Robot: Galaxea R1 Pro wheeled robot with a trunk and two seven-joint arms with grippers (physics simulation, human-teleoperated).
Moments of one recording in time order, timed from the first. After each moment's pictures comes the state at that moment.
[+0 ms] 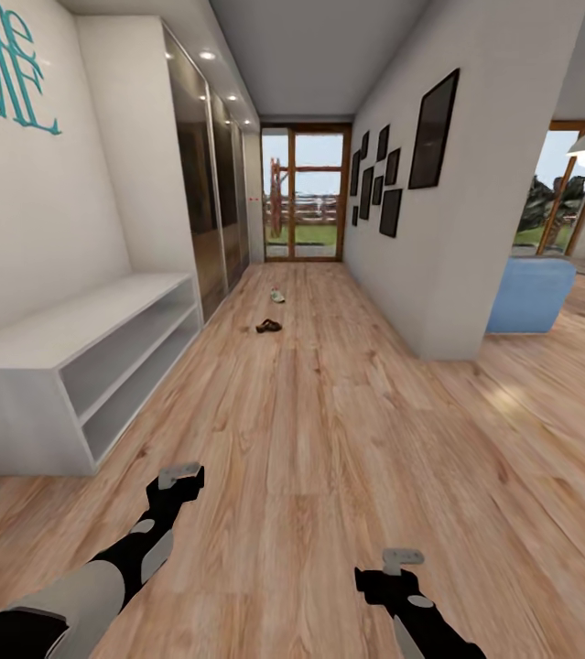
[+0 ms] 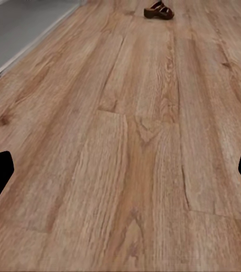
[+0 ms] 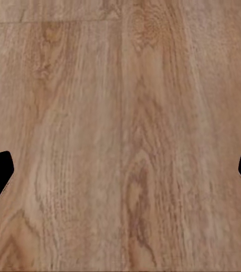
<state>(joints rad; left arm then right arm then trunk) -0.76 0.04 -0.18 -0.17 0.33 -0.39 0.04 -0.43 0.06 0.08 -0.47 -0.09 0.06 -0.06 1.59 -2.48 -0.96</state>
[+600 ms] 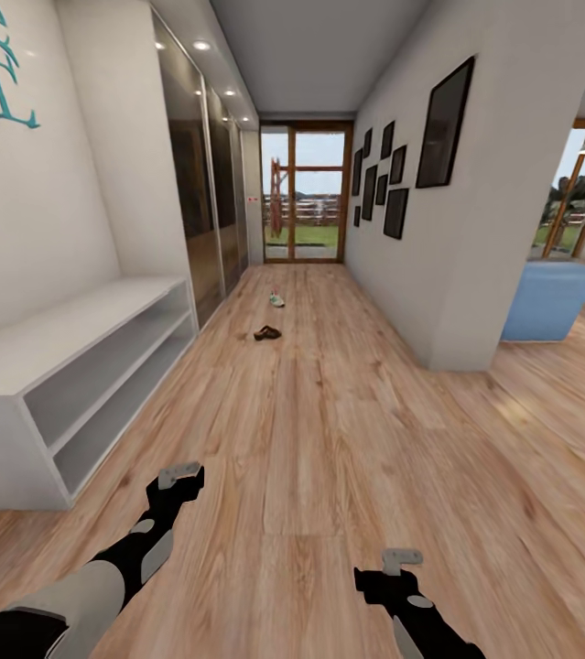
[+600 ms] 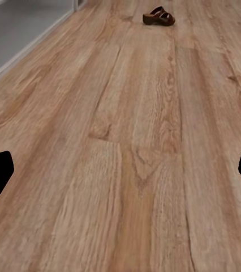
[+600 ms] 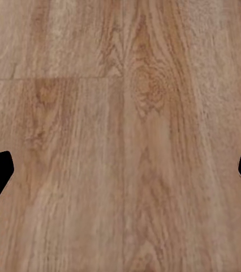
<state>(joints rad) -0.76 0.04 -0.18 -0.17 0.33 -0.39 0.04 -0.43 0.06 0.08 -0.47 -0.09 0.06 -0.06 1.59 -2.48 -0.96</state>
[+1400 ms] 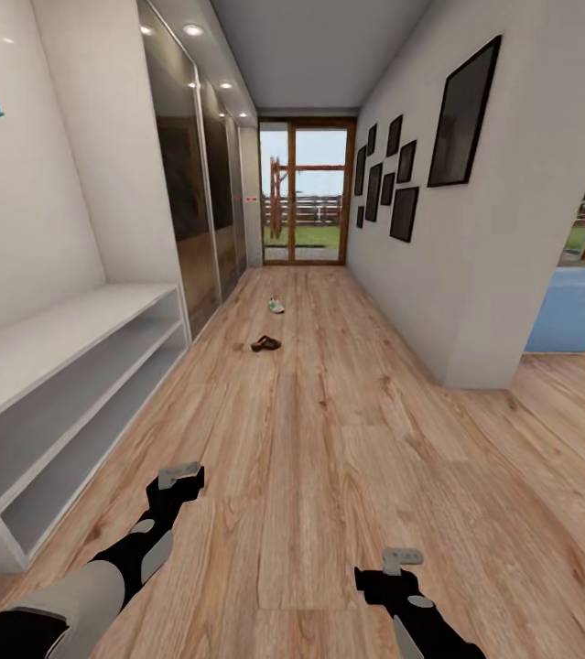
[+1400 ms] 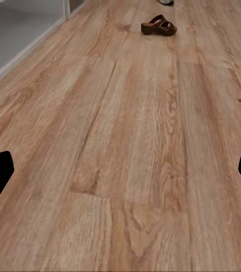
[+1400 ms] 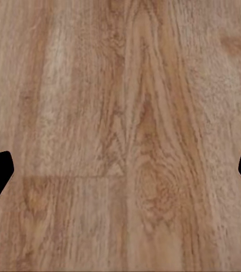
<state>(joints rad) -0.76 0.04 -0.18 -0.17 0.33 -0.39 0.04 -0.43 0.06 0.07 -0.47 -0.09 0.06 -0.06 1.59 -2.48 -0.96</state>
